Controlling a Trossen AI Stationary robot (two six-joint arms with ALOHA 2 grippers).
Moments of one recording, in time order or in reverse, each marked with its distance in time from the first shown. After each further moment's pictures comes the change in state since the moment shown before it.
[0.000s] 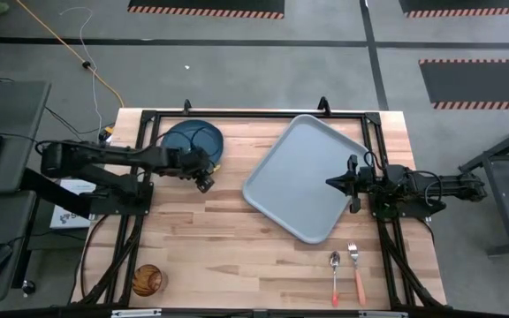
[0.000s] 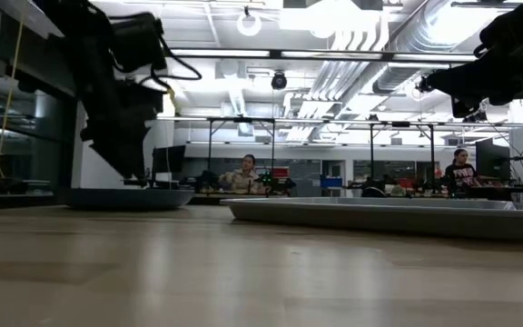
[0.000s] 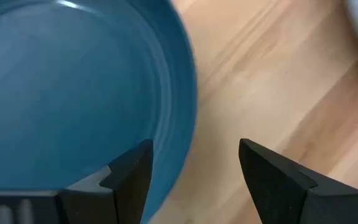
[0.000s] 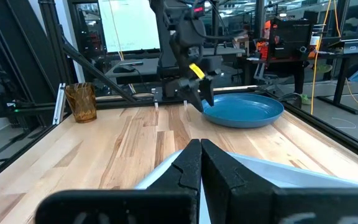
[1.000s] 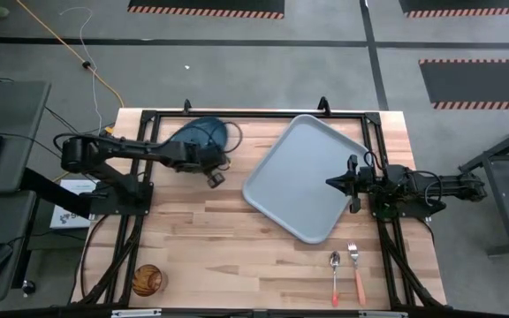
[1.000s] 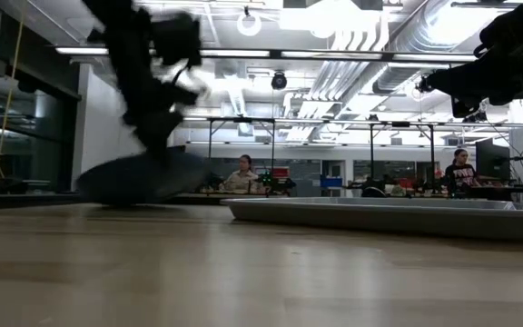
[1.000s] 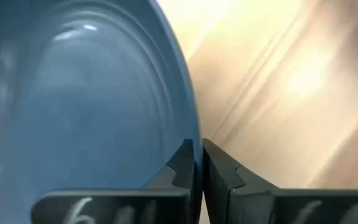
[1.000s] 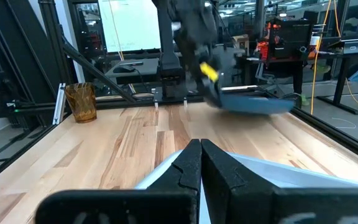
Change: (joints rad) left arm -0.023 0.201 0.248 -0.072 -0.121 0.202; right arm 0.000 0.000 0.000 0.000 0.000 0.000
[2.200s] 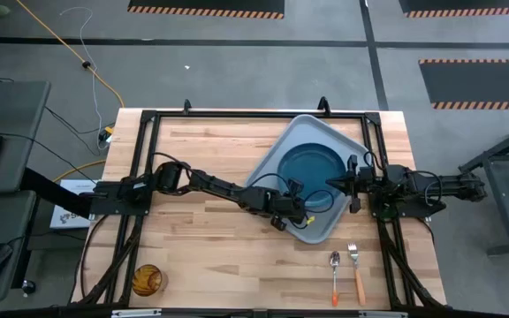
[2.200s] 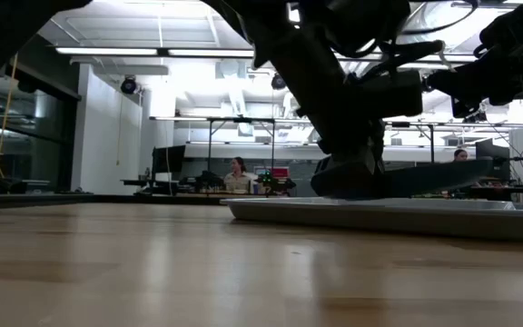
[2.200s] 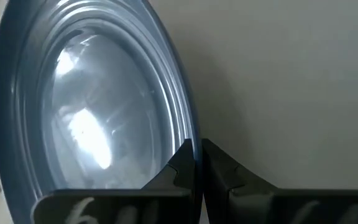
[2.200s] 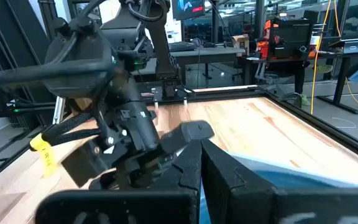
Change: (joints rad) left arm -0.323 0.899 0.926 0.287 -0.056 0.900; right arm 0.000 0.002 0.000 0.000 0.000 0.000
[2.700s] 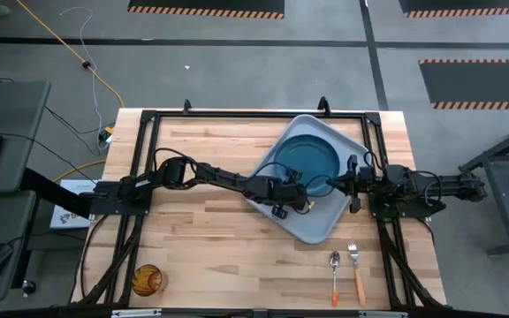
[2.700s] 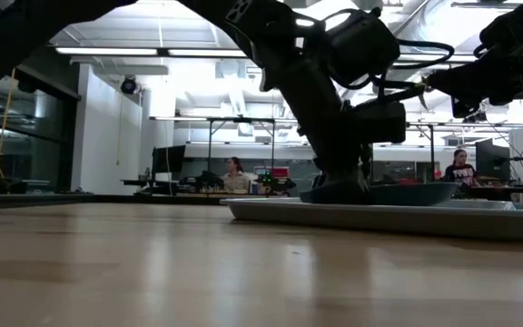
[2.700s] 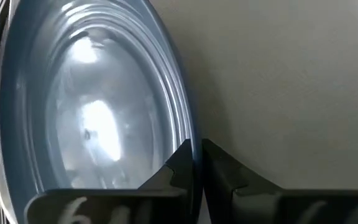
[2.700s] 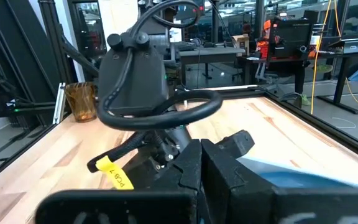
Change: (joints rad) left arm 0.072 0.040 0.032 -0.038 0.018 -0.019; right arm 0.000 0.001 0.000 0.000 0.000 0.000
